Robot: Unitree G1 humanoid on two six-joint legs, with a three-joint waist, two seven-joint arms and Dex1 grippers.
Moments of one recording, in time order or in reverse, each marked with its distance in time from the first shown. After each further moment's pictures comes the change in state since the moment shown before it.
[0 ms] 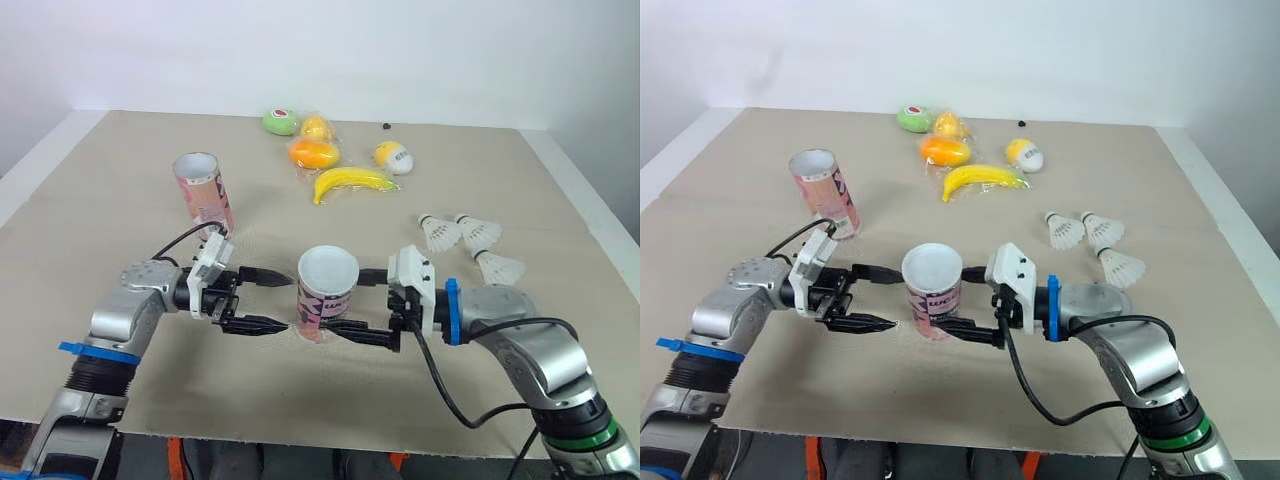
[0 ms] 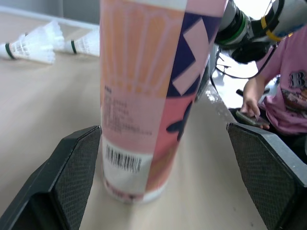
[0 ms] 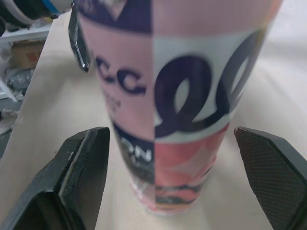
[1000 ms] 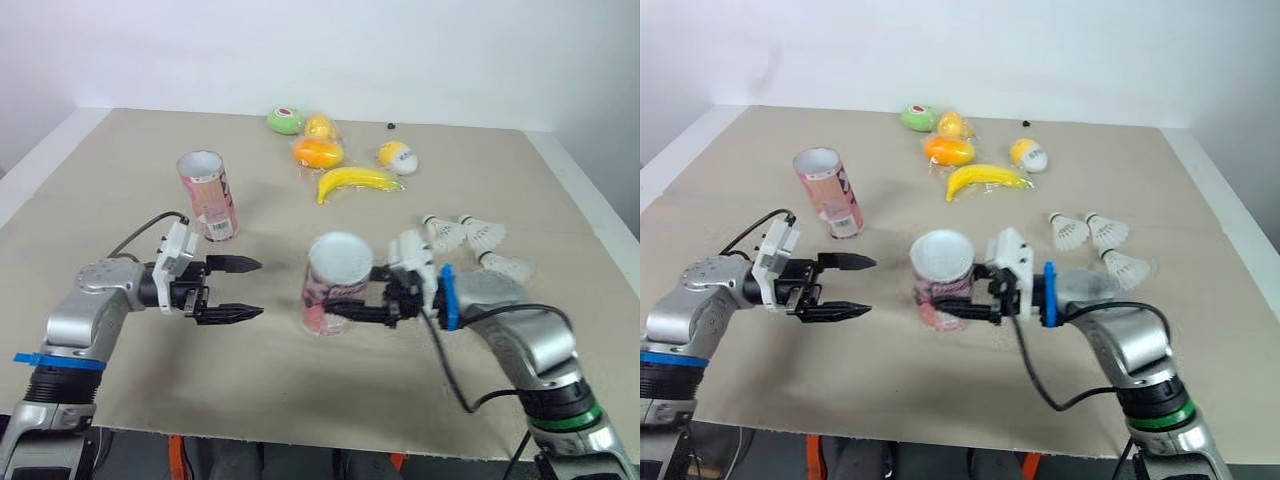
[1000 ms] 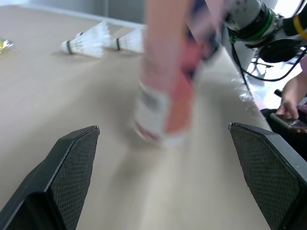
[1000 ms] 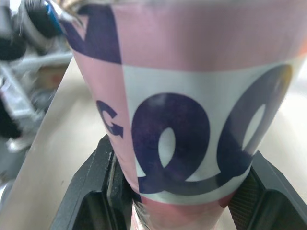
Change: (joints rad) left arm 0.059 0.001 0.083 -0.079 -0.044 0.015 0.104; right arm -0.057 -0.017 -0.196 0.061 0.115 -0.007 0.022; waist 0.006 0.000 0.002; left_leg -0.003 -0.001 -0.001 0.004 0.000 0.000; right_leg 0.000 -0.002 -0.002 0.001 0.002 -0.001
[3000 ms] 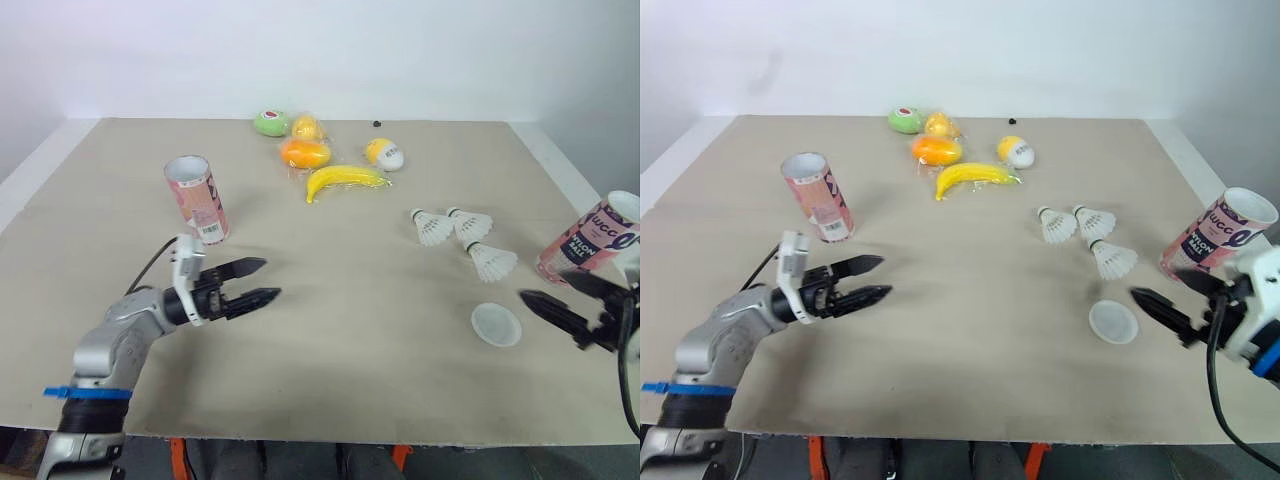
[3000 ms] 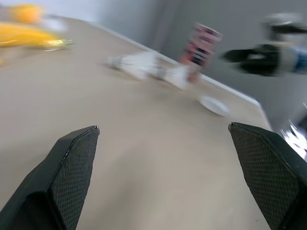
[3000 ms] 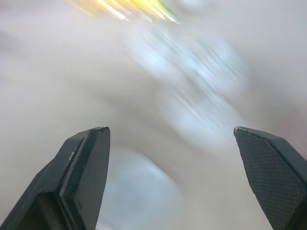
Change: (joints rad) left arm 0.226 -0.159 0.170 -0.062 -0.125 0.128 0.361; right arm 0.547 -0.217 -0.628 -0.133 0.185 0.106 -0.143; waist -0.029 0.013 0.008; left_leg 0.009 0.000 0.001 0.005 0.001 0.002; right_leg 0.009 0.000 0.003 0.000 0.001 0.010
